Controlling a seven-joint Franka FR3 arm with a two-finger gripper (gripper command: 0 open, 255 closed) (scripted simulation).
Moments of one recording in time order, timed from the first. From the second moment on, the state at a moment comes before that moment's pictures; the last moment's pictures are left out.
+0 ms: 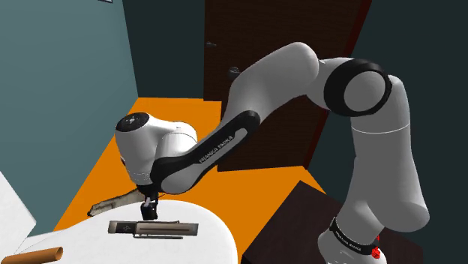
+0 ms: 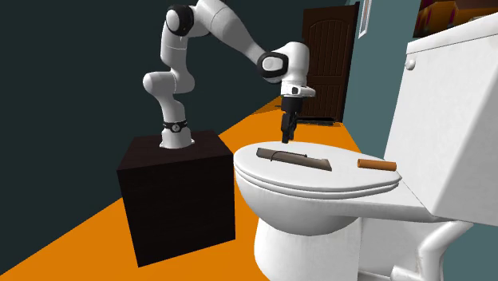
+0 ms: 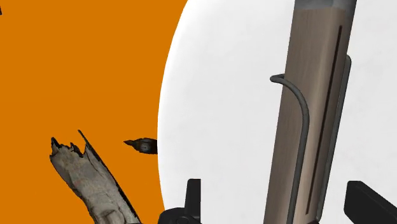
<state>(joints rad) 0.40 0.47 0.31 -1.80 -0.38 2.23 0.12</state>
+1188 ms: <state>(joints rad) 0.50 0.71 0.28 -1.64 -0.48 2.28 0.15</state>
